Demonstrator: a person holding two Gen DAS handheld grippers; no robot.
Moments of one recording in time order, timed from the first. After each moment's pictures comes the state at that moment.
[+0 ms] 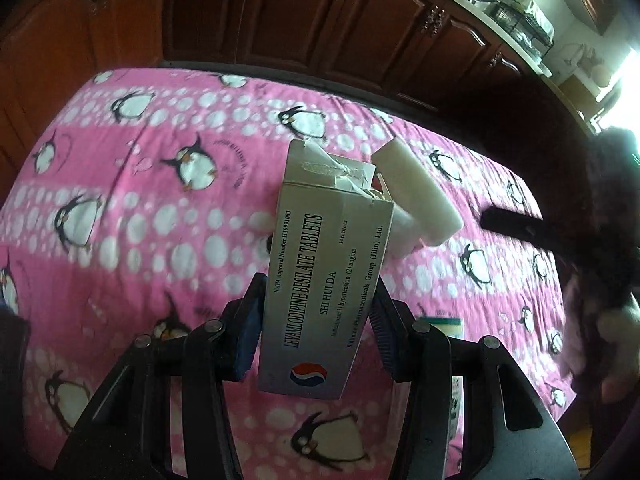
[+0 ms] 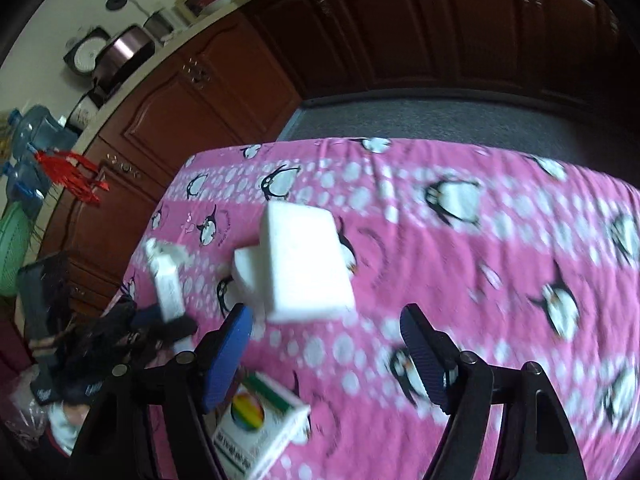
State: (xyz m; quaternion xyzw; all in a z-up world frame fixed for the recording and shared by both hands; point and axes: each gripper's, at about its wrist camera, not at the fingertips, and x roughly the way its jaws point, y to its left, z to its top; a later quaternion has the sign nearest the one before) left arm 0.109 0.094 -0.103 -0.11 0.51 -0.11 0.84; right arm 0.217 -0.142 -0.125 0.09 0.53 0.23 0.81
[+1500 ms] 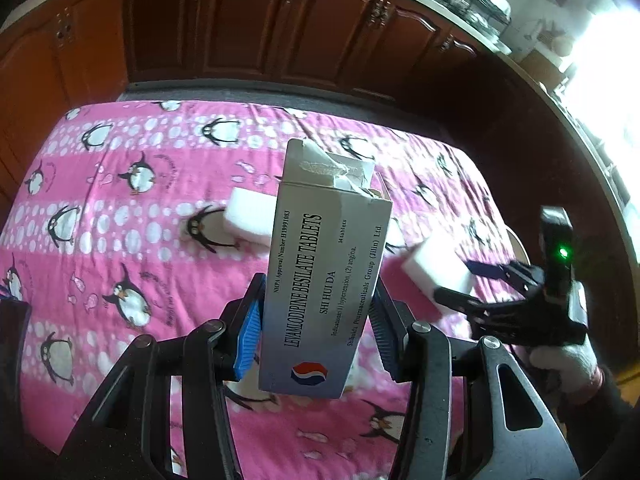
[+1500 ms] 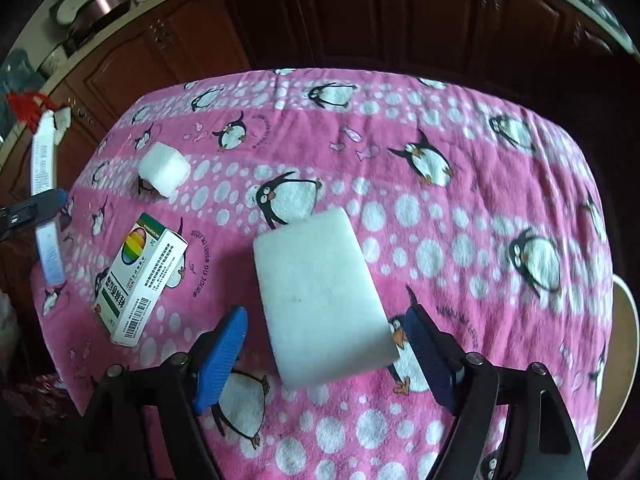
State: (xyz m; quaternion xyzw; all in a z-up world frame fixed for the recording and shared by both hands) left arm 0.053 0.024 -0.045 -0.07 0.50 -0.17 0.85; right arm 0.107 -0.224 -0.150 -0.01 0.56 0.15 0.82
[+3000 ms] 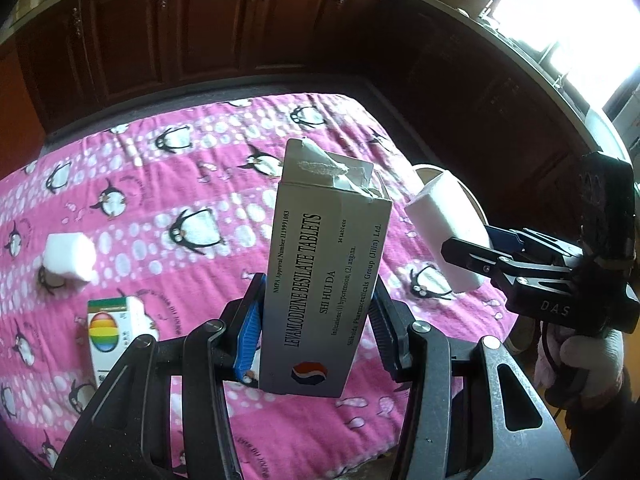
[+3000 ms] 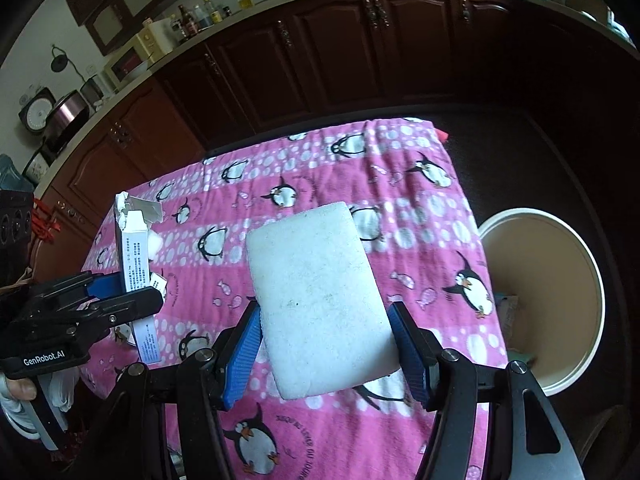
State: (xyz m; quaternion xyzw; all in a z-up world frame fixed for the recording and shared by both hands) left arm 0.034 -0.159 -0.042 0.02 0.50 -0.29 0.81; right arm 0.021 -0.369 -0.083 0.13 0.48 0.06 0.87
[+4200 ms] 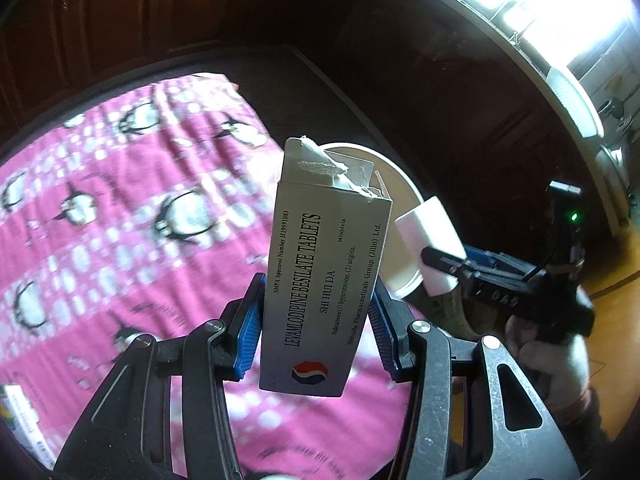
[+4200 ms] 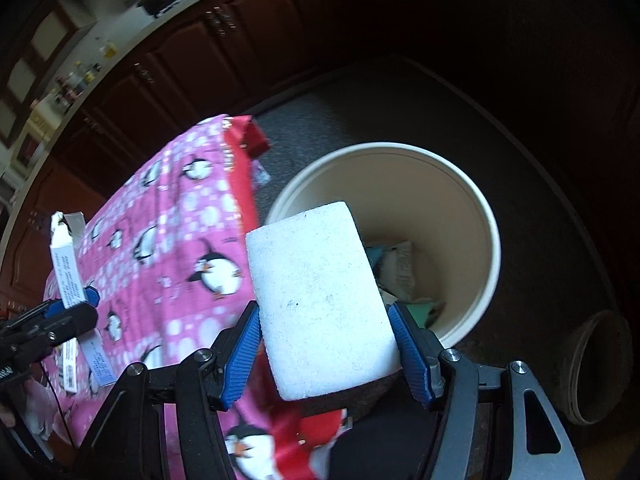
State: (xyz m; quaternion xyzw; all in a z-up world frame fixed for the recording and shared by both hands) left arm 0.054 -0.329 -0.071 0.03 0.54 -0.39 0.75; right arm -0.033 -0.552 -0.136 0.24 0.50 -0.12 0.82
